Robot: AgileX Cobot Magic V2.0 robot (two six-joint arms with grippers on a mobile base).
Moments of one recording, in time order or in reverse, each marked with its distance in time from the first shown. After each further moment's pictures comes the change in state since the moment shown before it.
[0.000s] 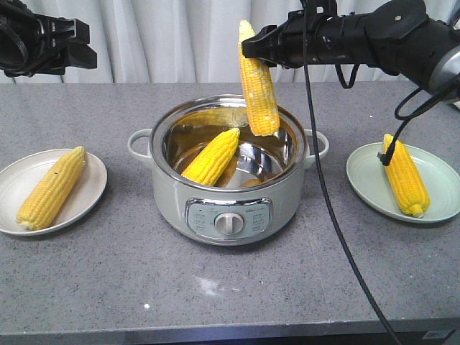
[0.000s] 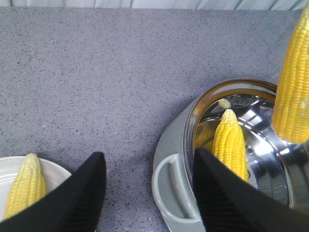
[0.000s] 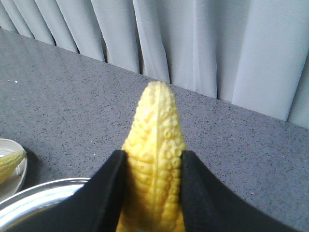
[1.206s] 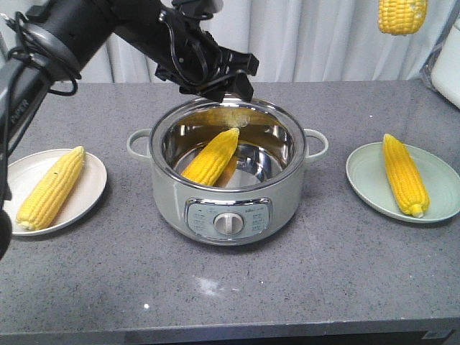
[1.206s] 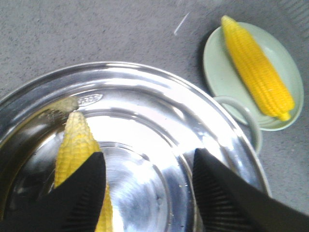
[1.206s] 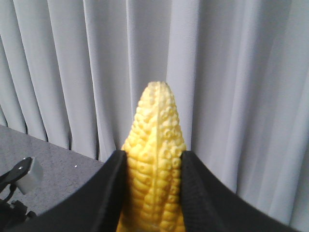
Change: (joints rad) left arm -0.348 0.620 -0.779 -0.009 0.332 -0.099; right arm -0.320 -0.440 0.000 0.018 0.189 0.050
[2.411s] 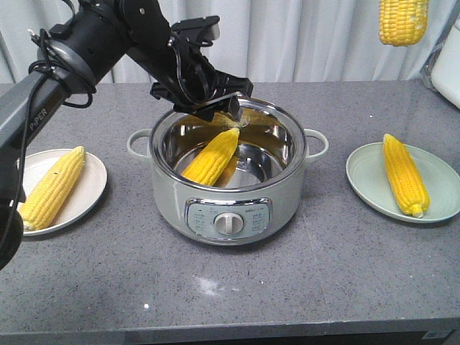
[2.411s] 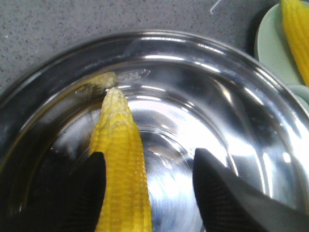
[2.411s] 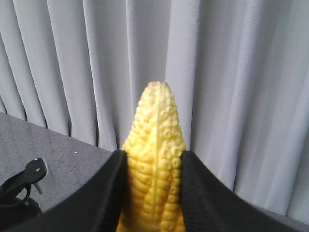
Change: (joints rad) left arm 0.000 0.032 0.050 0.086 0.000 -0.059; right arm 0.000 0.003 0.000 -0.045 0.029 0.030
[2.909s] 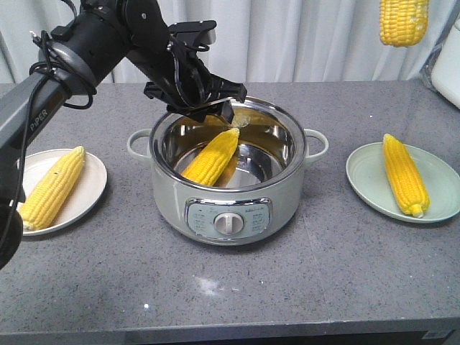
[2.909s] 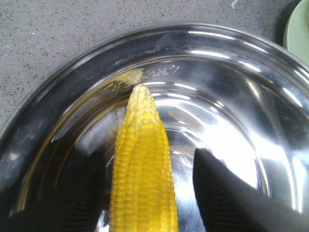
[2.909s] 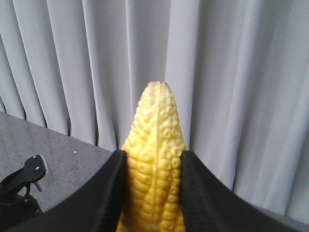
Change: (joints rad) left arm 0.000 0.000 0.004 0.064 -0.001 0.000; right arm 0.000 0.000 0.000 -0.003 0.000 0.000
